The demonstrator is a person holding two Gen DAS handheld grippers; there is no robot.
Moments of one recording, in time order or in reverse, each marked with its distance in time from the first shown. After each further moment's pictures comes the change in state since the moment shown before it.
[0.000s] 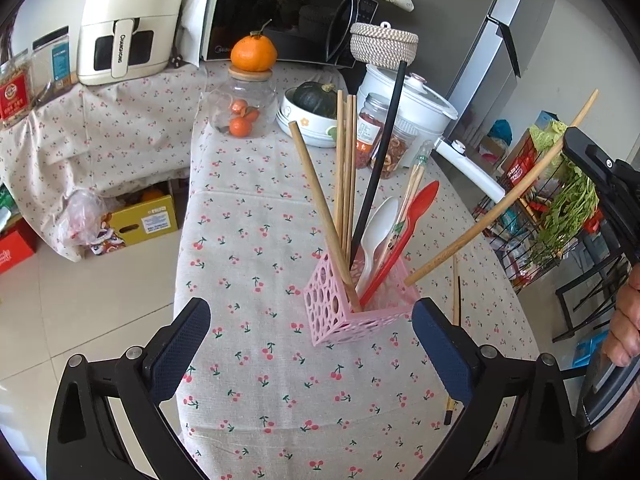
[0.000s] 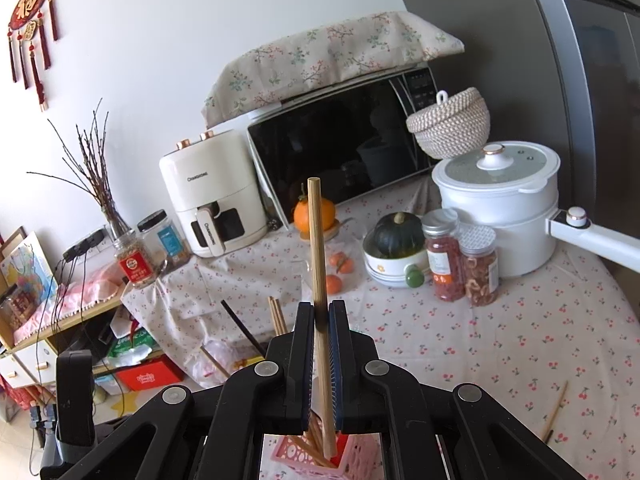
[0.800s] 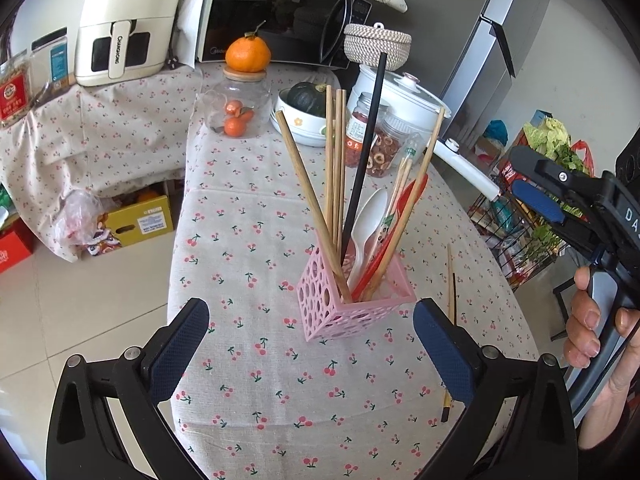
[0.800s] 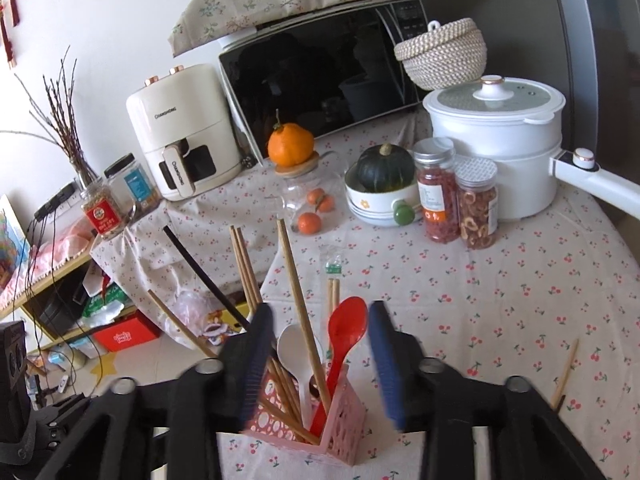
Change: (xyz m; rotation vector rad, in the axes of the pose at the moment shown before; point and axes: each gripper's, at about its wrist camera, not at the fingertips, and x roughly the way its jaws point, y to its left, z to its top) left arm -0.003 -0.007 -0.008 0.017 -0.017 -0.013; right arm 0.050 -0.014 -0.029 0.024 0.152 -0.060
